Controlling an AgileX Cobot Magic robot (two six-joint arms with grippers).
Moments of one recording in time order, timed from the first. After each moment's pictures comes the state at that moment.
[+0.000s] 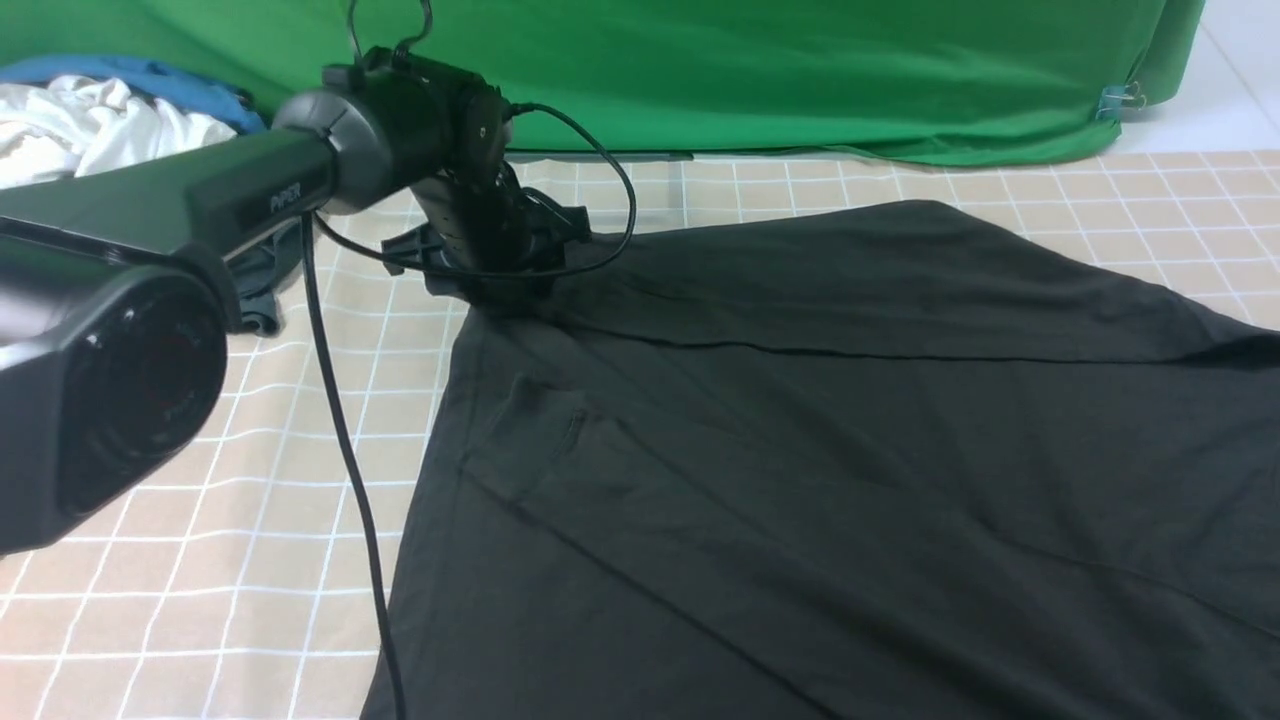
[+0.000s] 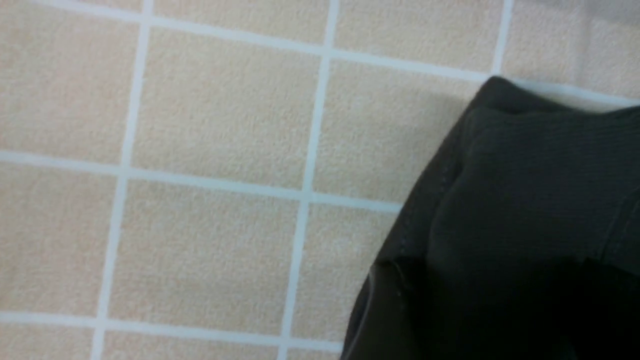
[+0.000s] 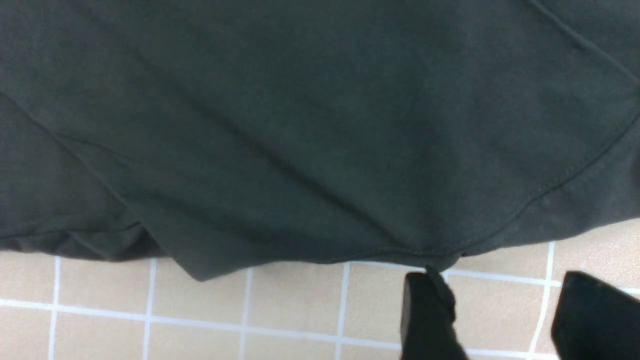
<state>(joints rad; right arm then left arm) 0.15 0.88 -0.58 0.01 1.05 0.10 -0.26 2.30 -1.88 0.13 0.77 -0.49</state>
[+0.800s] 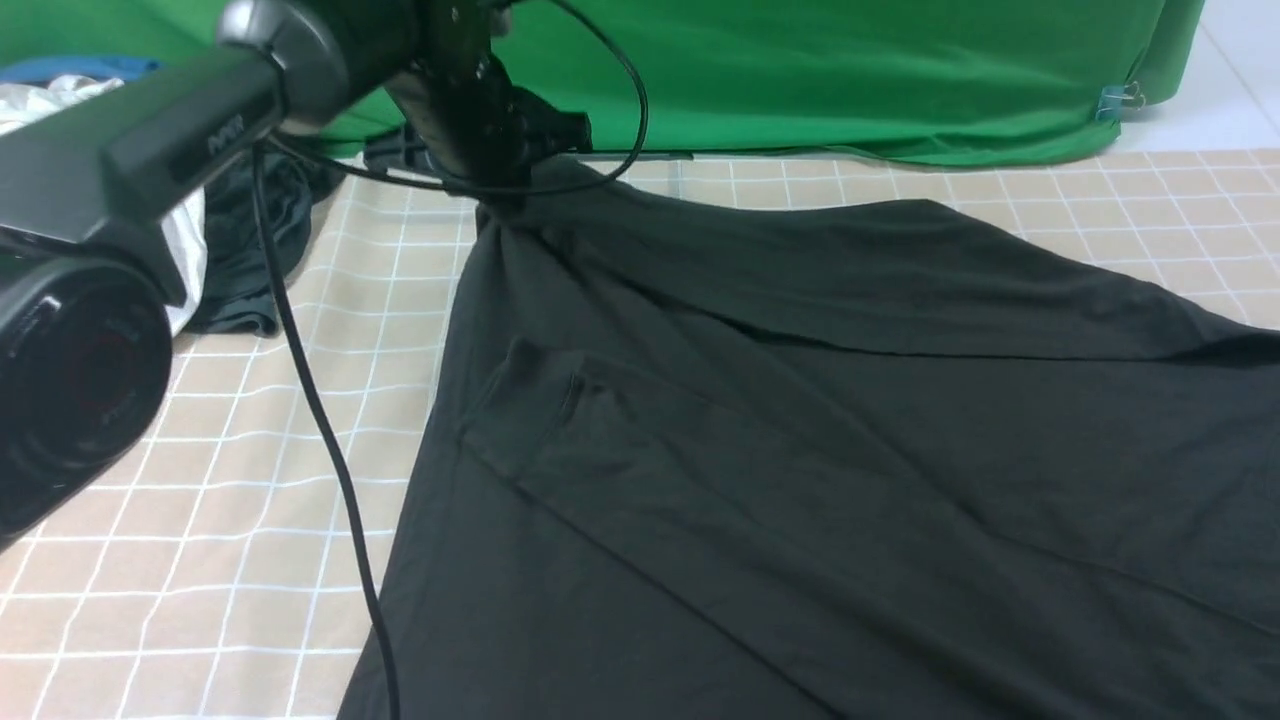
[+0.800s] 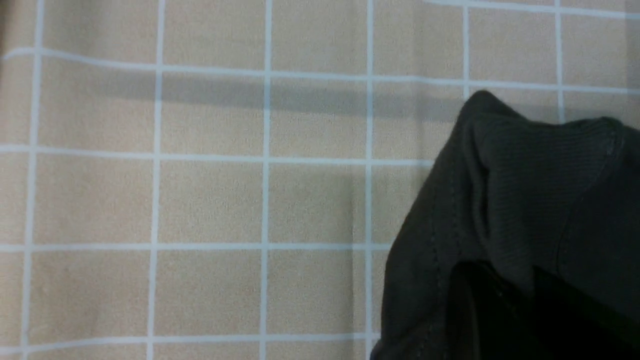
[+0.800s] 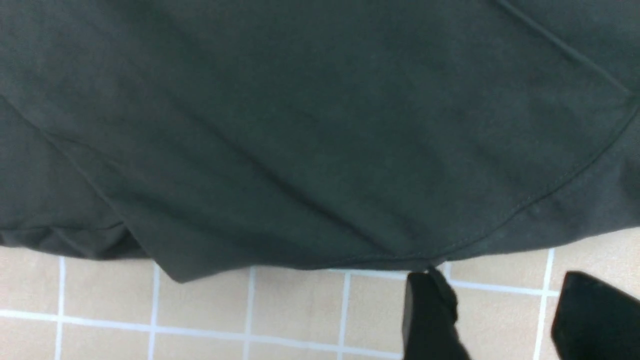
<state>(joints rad) 0.15 0.88 -0.58 0.02 1.02 0.10 -0.26 2.21 -2.00 0.12 0.89 -0.36</state>
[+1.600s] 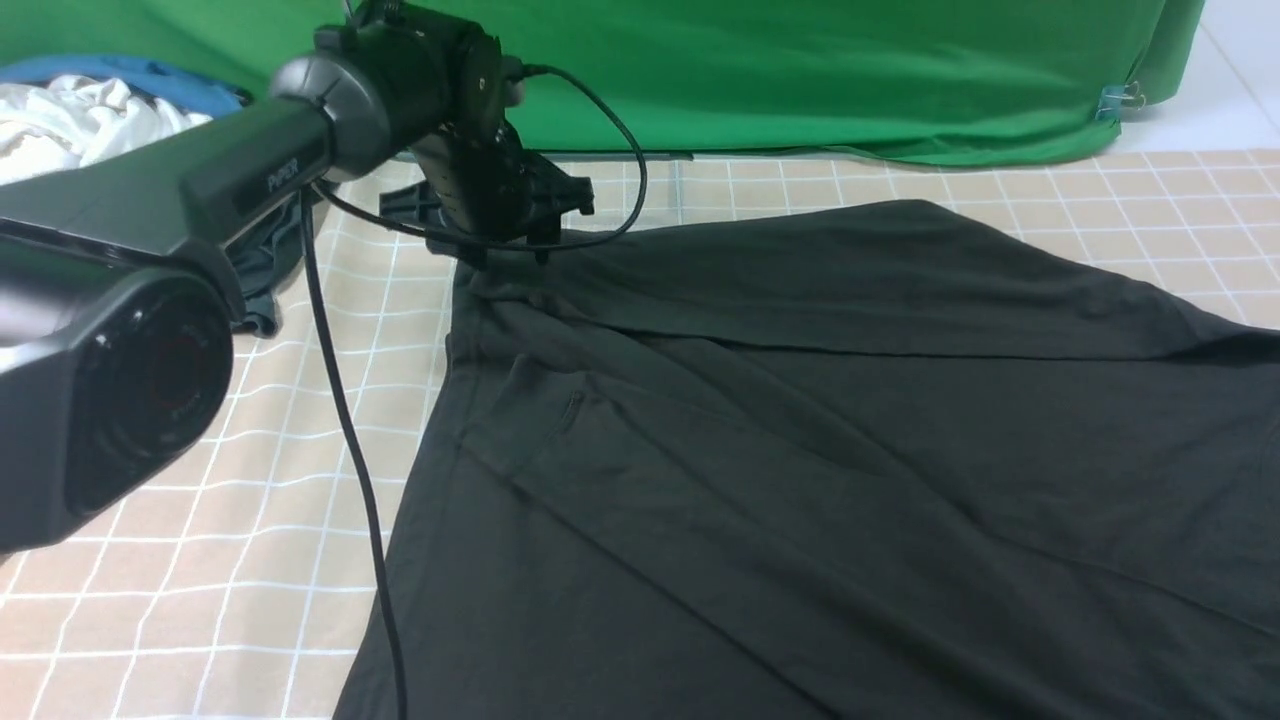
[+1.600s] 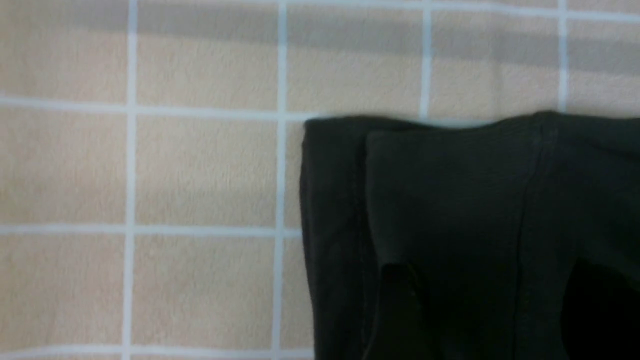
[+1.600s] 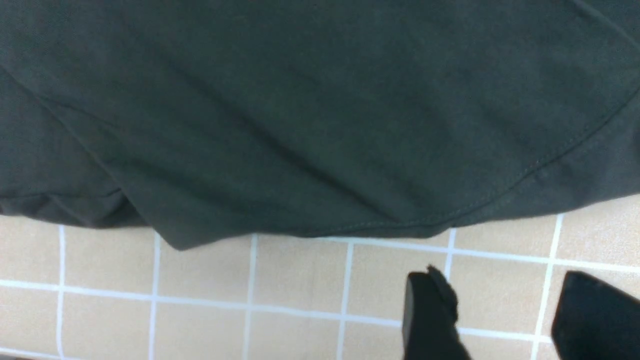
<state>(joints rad) 0.15 0.88 -0.58 0.03 1.07 0.10 -0.26 2.31 -2.00 0.14 0.89 -0.40</state>
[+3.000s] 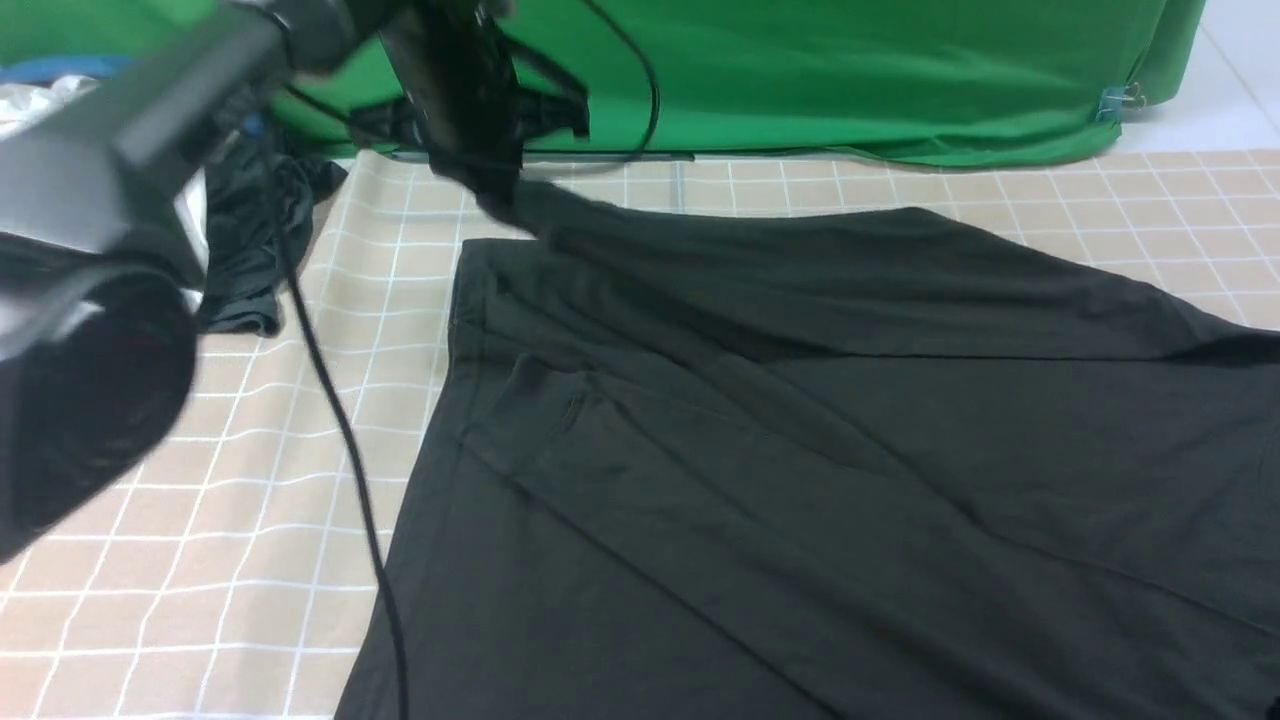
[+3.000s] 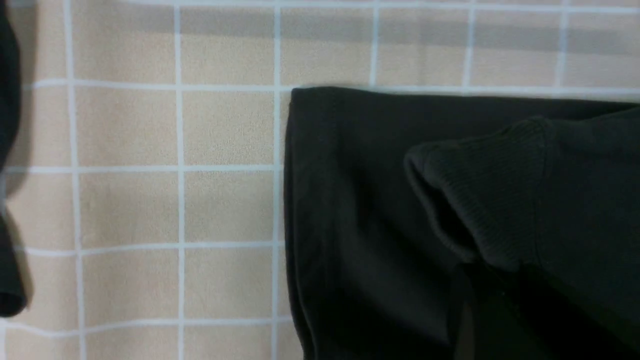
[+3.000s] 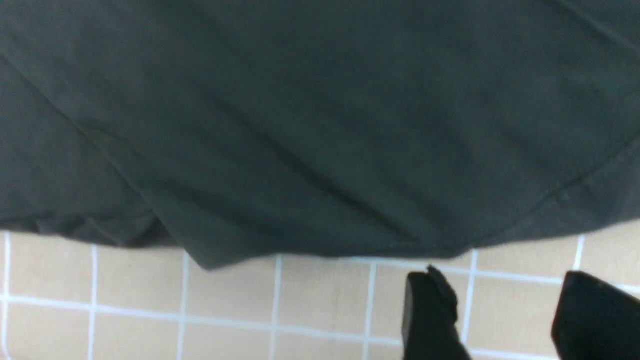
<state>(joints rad) 0.15 0.88 -0.58 0.06 1.02 0.10 -0.27 2.20 -2.19 0.09 1.20 -0.31</state>
